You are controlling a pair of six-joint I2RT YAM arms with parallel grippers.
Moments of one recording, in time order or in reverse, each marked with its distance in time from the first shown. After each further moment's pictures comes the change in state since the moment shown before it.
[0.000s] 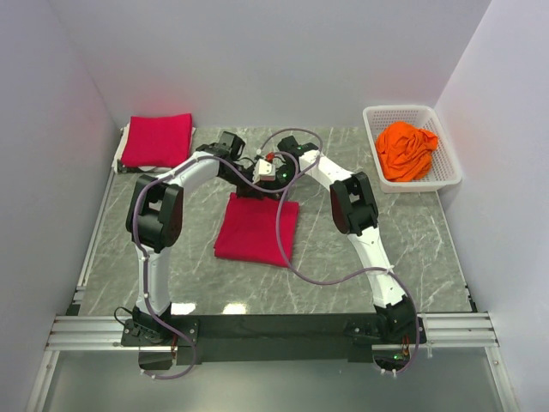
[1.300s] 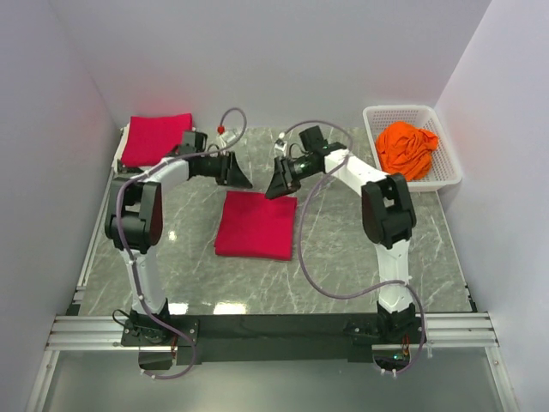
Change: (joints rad) left arm 0.216 -0.091 -0.185 0.412 0.278 -1.146; right arm -0.076 -0.462 -0.492 0.326 -0.066 0.398
